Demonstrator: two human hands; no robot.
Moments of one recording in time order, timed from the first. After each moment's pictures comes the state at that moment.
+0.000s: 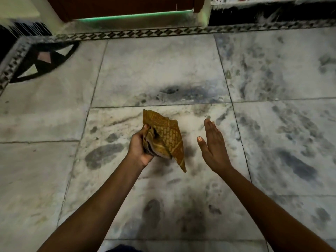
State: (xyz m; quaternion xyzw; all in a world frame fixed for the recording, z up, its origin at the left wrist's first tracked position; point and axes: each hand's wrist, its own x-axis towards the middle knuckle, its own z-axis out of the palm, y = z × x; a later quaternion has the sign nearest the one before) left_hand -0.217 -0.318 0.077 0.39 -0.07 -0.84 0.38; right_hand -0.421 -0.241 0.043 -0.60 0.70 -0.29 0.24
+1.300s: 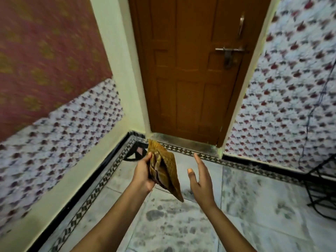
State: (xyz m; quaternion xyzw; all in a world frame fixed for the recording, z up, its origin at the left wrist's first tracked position) left_hand -0.166 -0.219 0.883 0.45 -0.09 -0.70 0.55; right_hand -0.336 -0.200 0.830 -0.64 0.53 -0.46 0.33
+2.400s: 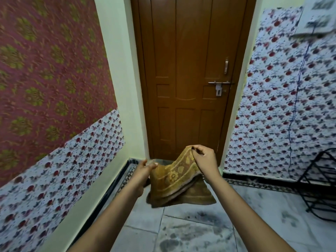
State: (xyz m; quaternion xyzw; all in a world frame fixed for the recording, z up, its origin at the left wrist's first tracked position) left_hand 0.014 -0.186 0.931 0.61 -0.40 -0.55 0.40; right_hand -0.188 -0.182 0.959 -0.54 0.55 -0.55 0.33
